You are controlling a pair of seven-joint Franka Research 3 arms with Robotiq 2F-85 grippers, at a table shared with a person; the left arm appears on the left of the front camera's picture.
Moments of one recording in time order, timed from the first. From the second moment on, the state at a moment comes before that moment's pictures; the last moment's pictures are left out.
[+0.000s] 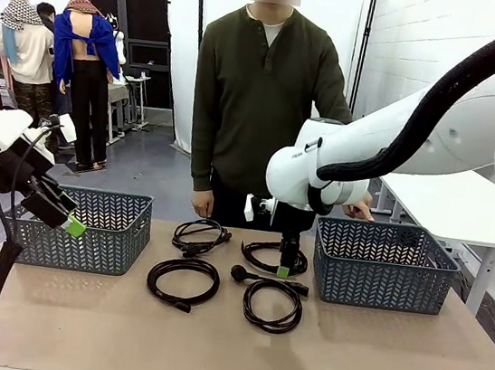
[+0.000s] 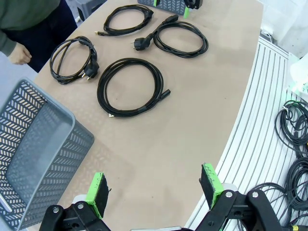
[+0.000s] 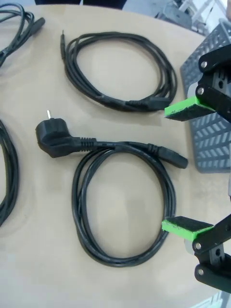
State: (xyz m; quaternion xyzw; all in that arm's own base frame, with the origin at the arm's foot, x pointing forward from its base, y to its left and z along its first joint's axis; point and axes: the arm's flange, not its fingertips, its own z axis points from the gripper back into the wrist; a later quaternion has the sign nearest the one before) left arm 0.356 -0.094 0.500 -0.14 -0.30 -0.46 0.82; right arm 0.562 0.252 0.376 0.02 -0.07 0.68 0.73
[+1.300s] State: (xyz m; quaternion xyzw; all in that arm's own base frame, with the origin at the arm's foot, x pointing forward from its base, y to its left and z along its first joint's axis) left arm 0.356 -0.094 0.500 -0.14 -0.30 -0.46 0.82; right arm 0.563 0.255 0.318 0.02 -0.03 0.70 0.72
